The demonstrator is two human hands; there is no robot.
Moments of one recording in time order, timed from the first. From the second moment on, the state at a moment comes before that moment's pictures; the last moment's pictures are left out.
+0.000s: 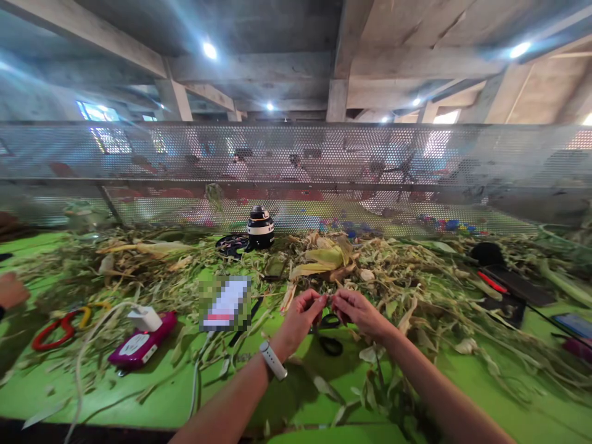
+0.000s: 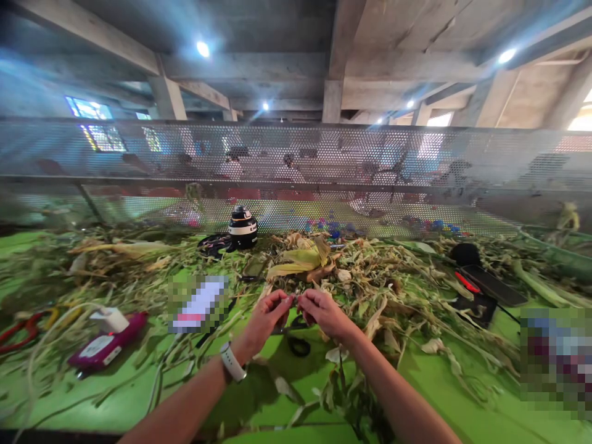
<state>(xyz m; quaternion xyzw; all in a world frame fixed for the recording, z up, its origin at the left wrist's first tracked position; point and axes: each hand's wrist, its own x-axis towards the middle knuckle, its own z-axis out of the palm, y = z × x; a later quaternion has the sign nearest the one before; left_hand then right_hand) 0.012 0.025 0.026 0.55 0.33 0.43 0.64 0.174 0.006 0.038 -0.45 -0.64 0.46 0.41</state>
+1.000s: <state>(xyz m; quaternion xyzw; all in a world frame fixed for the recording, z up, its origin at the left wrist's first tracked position) 0.007 0.025 0.028 0.55 0.30 0.39 0.68 0.178 0.015 0.026 -0.49 -0.66 0.35 0.45</state>
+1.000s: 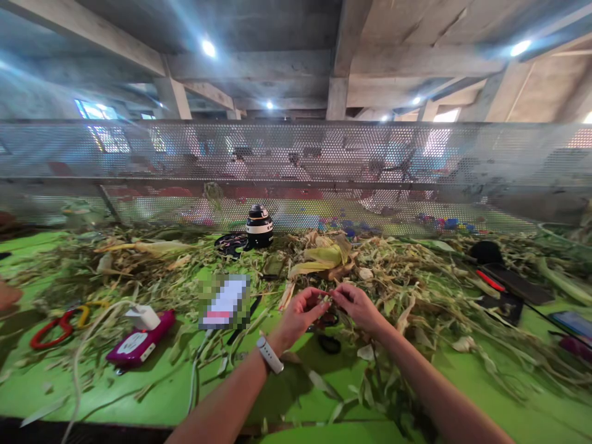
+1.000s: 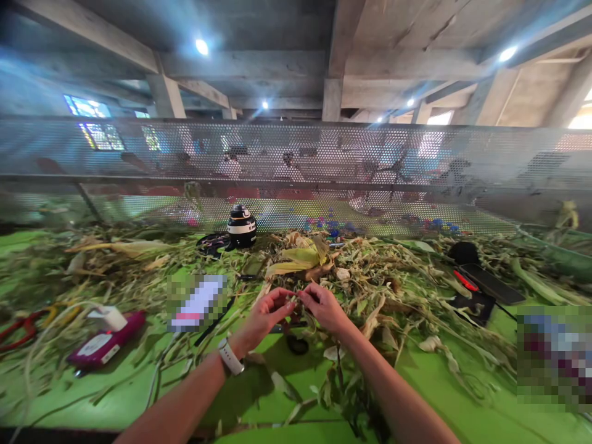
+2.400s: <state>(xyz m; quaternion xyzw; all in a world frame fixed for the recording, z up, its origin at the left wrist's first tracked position) 0.004 0.039 0.027 0.53 0.32 0.50 0.61 0.190 0.018 0.033 -0.50 -0.72 0.25 0.40</state>
